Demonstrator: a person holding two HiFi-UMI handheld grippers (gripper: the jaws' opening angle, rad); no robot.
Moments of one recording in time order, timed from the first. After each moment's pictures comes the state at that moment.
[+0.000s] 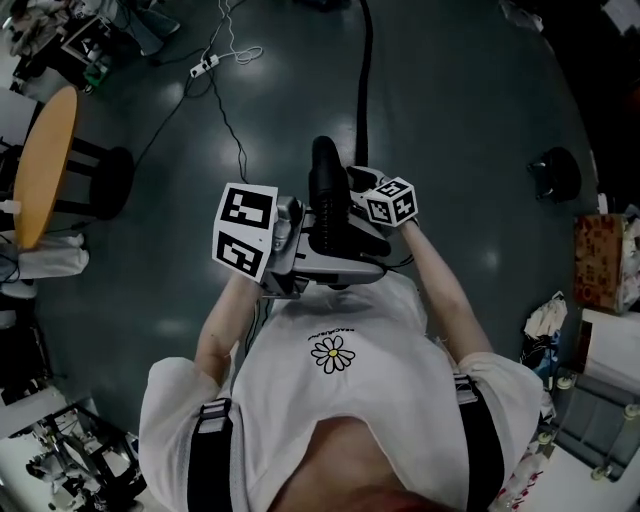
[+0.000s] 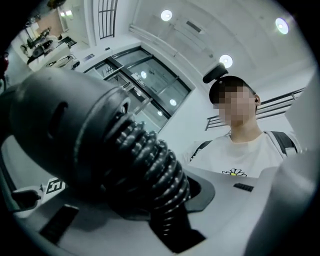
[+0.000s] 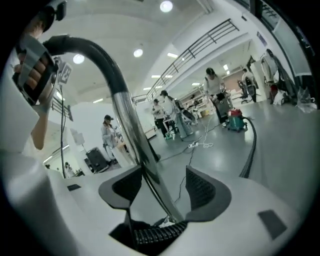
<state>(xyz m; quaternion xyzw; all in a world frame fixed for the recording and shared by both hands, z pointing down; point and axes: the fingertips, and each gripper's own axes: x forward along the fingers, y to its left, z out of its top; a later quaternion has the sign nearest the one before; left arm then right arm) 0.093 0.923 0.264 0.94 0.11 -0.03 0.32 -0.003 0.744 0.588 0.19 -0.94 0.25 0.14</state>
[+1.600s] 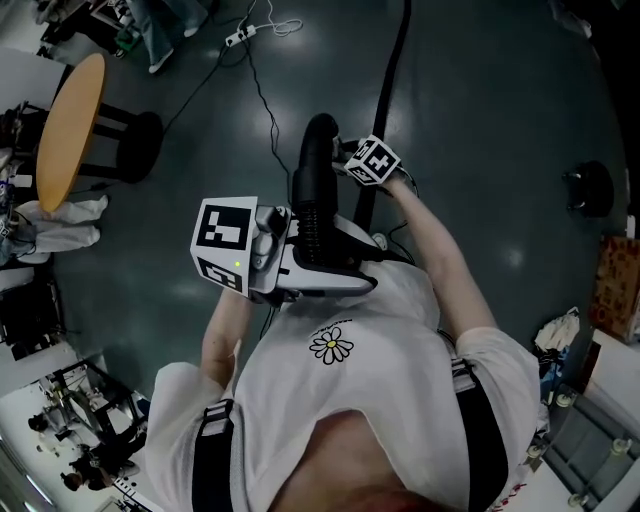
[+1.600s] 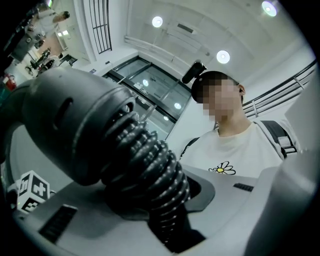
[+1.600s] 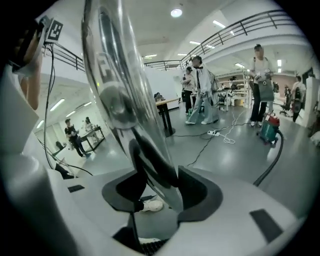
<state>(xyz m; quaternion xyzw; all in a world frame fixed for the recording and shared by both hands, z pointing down) 0.057 0.910 0.252 0.96 0.04 -0.05 0.29 -0.109 0.712 0.640 0.03 -0.94 0.13 0.32</state>
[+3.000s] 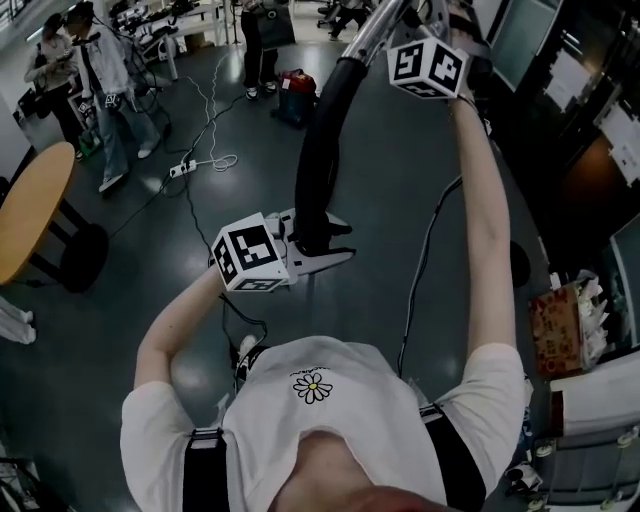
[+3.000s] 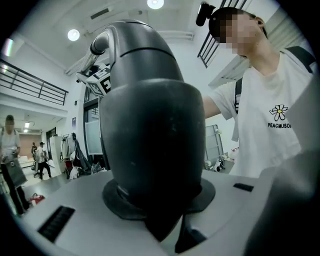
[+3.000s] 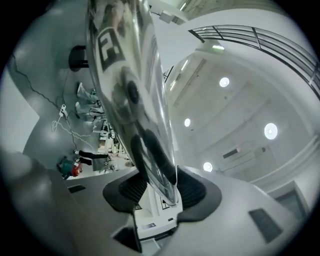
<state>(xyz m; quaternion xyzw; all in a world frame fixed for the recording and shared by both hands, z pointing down) 0.094 0.811 0.255 0.99 -0.10 0.11 -0.08 0.083 0.549 -0.078 0.50 -0.52 -0.67 0.18</state>
